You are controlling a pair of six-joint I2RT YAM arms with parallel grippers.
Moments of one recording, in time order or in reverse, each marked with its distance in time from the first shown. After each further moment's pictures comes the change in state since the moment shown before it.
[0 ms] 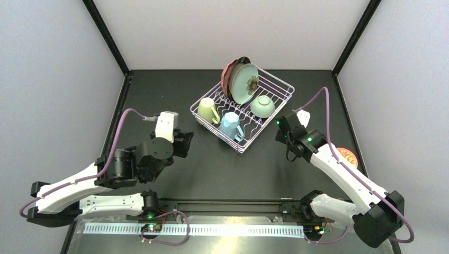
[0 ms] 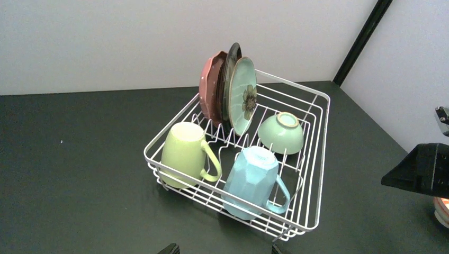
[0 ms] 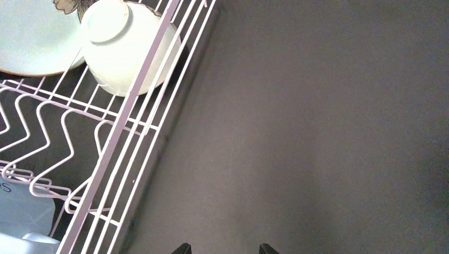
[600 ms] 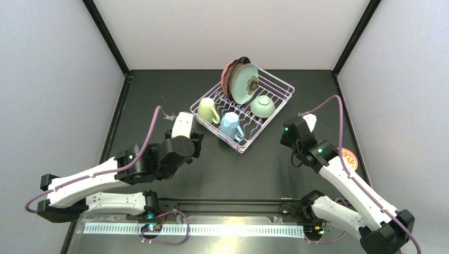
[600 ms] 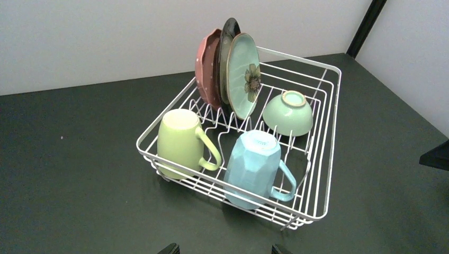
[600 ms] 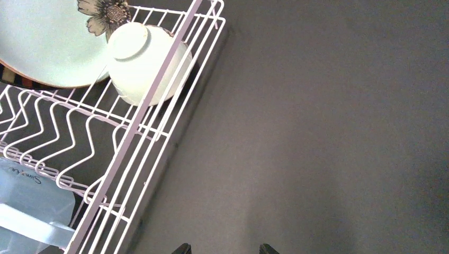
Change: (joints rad) left arm 0.000 0.126 0.007 0.010 0.008 0.000; right arm 0.000 -0.156 -0.064 0.023 0.001 -0.040
